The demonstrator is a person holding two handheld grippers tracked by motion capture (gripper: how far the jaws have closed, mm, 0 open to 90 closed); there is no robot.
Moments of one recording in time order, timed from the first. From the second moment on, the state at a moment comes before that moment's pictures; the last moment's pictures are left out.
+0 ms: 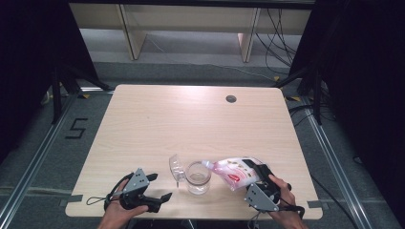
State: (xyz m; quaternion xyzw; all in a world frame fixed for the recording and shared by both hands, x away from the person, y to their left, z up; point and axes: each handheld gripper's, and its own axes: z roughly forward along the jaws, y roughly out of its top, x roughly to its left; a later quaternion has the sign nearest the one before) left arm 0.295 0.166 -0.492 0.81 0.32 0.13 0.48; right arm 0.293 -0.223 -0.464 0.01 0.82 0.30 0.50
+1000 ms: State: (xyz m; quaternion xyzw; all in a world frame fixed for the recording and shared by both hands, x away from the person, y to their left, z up) left arm 0.295 0.166 -0.492 0.81 0.32 0.13 0.48; right arm 0.290 -0.214 -0.461 -0.09 0.80 0.22 0.55
